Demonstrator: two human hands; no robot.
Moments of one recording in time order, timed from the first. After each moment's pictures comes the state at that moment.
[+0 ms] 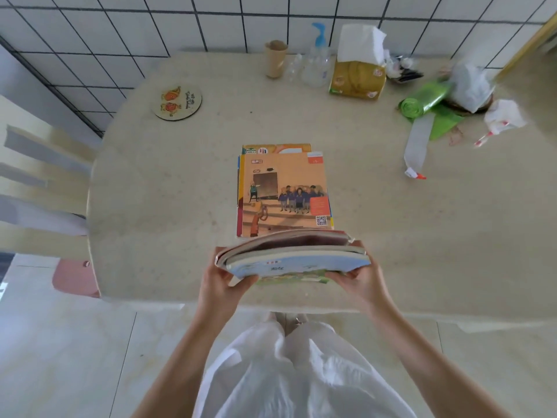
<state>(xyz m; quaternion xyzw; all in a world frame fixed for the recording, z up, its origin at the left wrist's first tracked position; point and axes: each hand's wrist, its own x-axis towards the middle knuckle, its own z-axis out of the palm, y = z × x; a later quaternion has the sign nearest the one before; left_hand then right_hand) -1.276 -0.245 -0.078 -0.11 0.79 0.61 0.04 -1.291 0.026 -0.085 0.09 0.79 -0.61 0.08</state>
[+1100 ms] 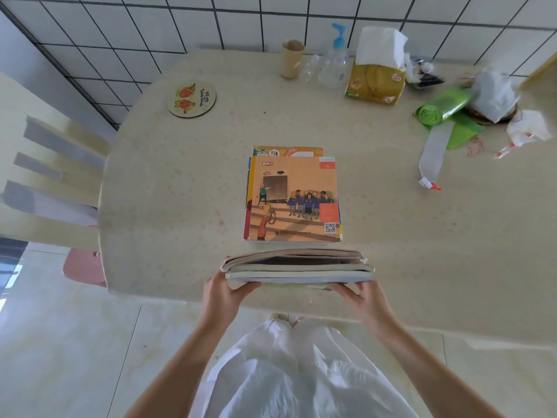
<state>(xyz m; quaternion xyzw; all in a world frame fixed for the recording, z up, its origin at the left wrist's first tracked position) -1.269 -0.250 -0.103 -0.16 0.86 0.49 0.02 -1.285 0.027 -0.095 0.05 0.81 -0.56 0.13</state>
